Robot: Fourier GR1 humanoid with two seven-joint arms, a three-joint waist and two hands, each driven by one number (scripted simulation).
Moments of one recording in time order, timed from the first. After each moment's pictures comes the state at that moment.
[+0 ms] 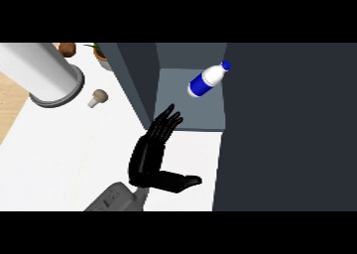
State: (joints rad) left arm -0.31 0.13 -0.68 -1.25 0.75 0.30 -0.59; right arm 1.12 -0.45 0.48 -2.50 -0.02 0.07 -0.58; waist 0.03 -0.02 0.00
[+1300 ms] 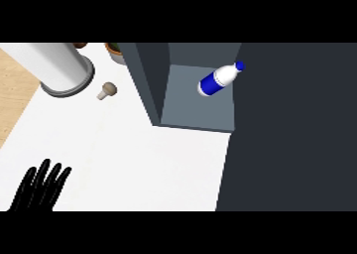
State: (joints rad) left arm 0.30 0.75 -0.52 -1.69 0.84 -0.09 -0.84; right arm 0.76 -0.69 0.66 -2.51 0.05 0.12 -0.35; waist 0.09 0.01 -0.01
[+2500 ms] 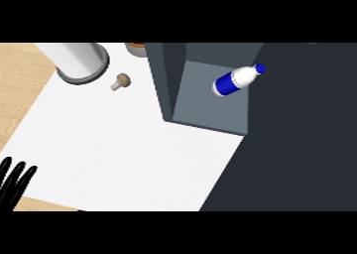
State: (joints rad) left arm 0.35 0.92 -0.39 -1.68 0.91 -0.28 -0.86; right arm 0.24 -0.58 0.72 -2.47 -0.03 0.23 0.03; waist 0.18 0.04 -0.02
